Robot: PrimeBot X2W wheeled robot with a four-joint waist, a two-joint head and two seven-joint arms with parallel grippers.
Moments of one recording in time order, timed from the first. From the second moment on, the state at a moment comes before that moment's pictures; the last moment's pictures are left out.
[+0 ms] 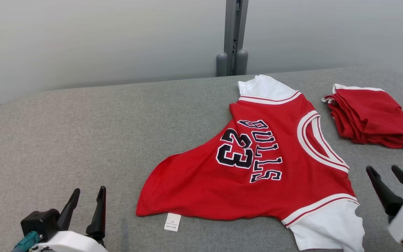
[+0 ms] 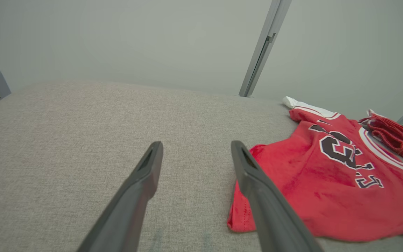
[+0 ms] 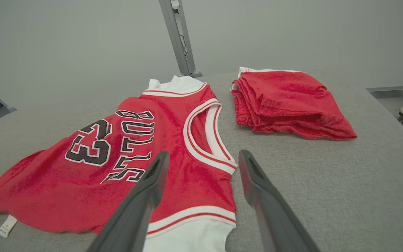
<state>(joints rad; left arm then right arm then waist) 0.05 0.13 -0.03 0.17 -0.38 -0.05 -0.07 -0.03 -0.32 -0.05 0.02 0.53 0.13 0.32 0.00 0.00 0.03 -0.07</state>
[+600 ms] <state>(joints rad) 0.06 0.15 -0.09 0.09 -0.42 -0.06 0.10 0.14 -0.19 -0.13 0.06 0.50 0.13 0.74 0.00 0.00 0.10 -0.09</state>
